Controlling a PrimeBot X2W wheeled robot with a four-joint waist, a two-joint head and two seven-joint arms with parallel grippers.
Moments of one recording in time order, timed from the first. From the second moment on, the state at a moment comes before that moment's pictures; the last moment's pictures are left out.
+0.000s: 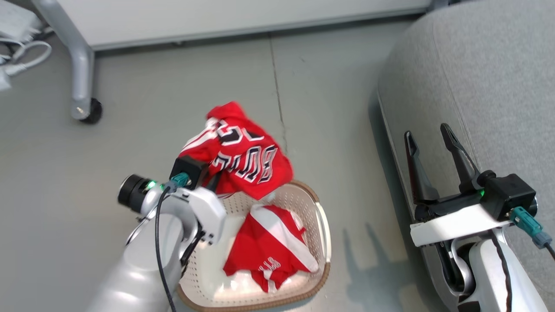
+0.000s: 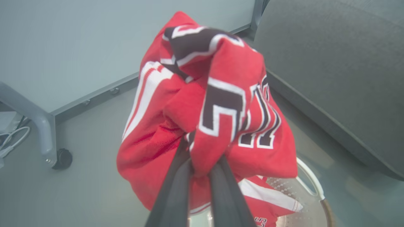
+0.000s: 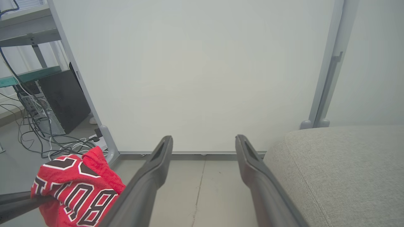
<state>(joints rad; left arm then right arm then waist) -0.72 0.05 -0.57 1.10 -0.27 -0.10 -0.26 -0.30 -0.05 0.12 0.21 0.18 0.13 -0.26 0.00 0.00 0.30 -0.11</state>
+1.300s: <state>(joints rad) -0.38 0.05 -0.55 0.10 -0.27 -0.02 -0.26 -0.09 -0.05 0.11 0.16 0.16 0.13 -0.26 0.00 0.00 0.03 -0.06</state>
